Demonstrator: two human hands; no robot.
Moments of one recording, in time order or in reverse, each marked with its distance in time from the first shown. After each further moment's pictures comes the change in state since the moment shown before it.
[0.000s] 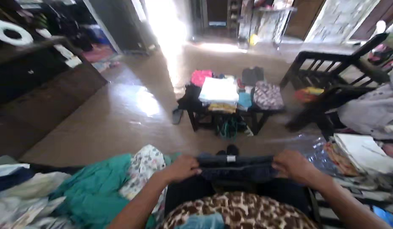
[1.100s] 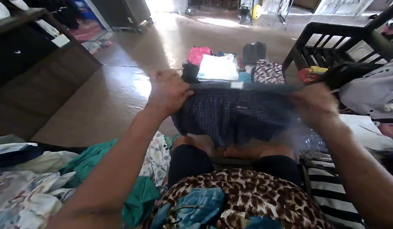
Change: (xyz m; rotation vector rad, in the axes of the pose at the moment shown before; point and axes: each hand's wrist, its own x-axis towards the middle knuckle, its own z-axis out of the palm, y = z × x) left_hand -0.018 0.032 -0.127 0.573 1.160 0.247; right_hand -0.005 0.002 -0.080 -0.162 0.992 -0.151
